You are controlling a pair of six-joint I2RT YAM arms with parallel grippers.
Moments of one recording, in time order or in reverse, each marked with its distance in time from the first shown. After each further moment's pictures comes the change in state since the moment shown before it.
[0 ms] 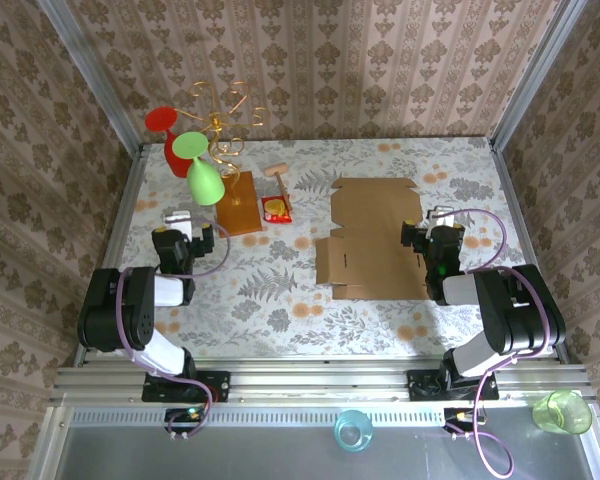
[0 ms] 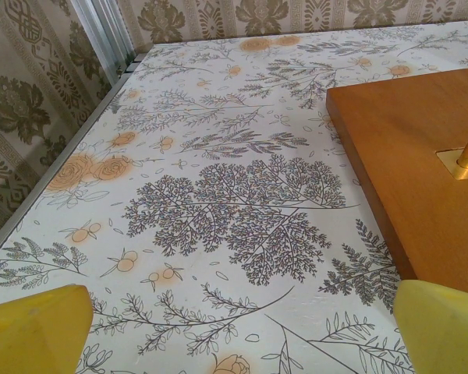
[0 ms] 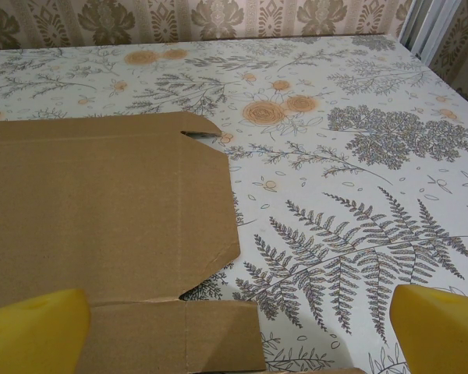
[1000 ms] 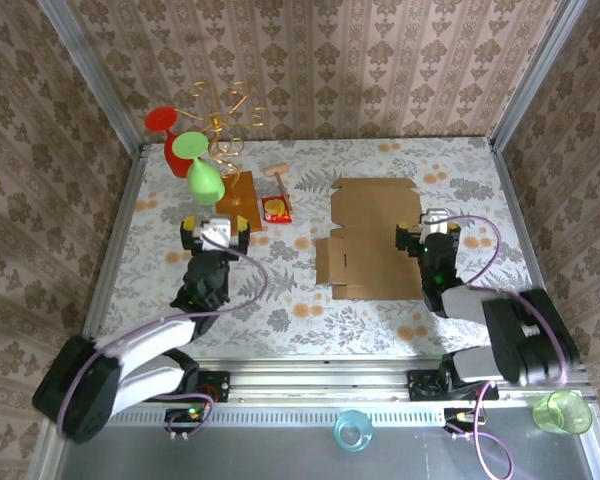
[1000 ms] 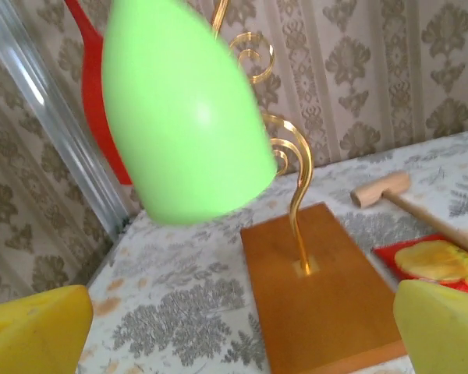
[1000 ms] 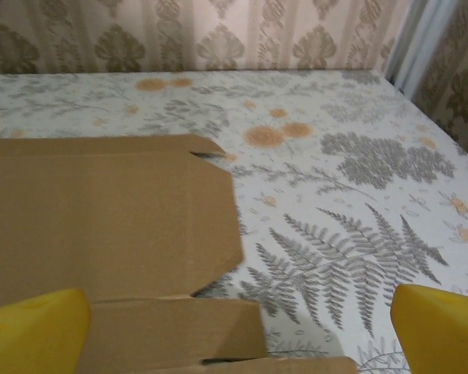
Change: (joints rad) left arm -0.585 -0.566 -0.005 -0.209 -0.485 0.034; right arm 0.124 -0.249 -0.022 -0.134 0.085 -0.069
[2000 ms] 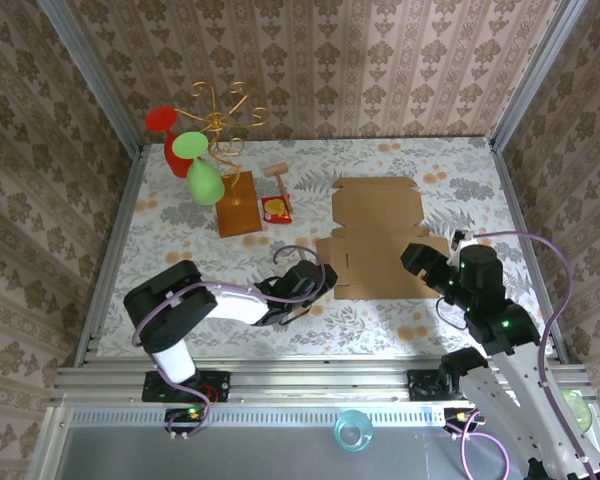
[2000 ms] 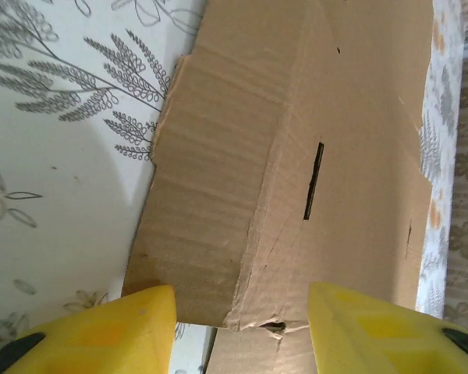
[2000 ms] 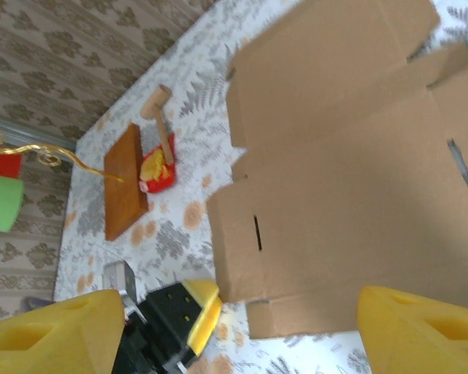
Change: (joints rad) left arm -0.442 0.739 0.294 -0.203 0.424 -1.516; right arm 0.040 -0.760 0.266 -1.287 -0.465 0.819
